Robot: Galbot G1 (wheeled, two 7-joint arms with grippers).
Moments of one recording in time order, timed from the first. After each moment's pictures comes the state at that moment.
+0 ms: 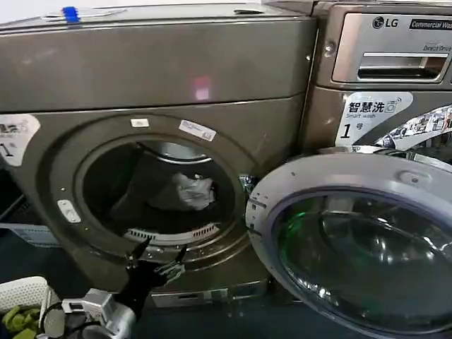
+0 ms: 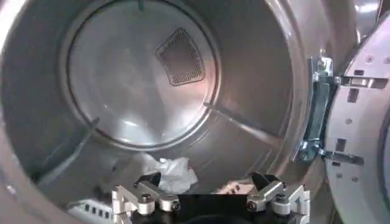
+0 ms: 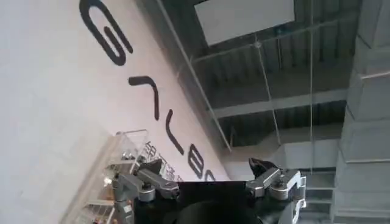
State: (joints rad) left arm 1.45 -1.45 -0.53 -2.39 -0.09 0.63 0.21; right arm -1.82 0.92 2.67 1.86 0.76 -0.20 -0.24
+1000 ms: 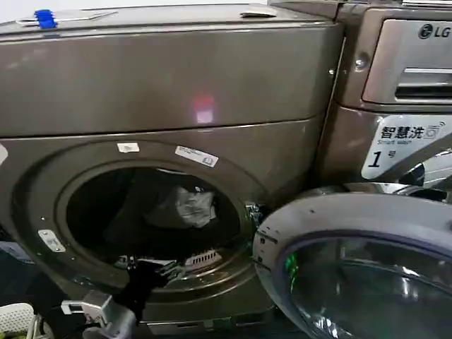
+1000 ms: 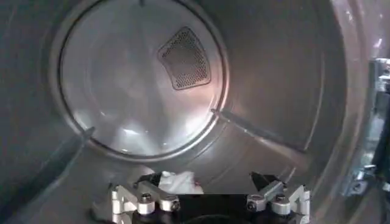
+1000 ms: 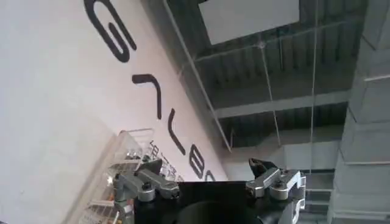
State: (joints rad) left arm 1.46 -1.45 -0.52 -2.40 -0.08 0.63 0.21; right arm -1.82 0.92 2.68 1.85 0.76 -0.19 -0.24
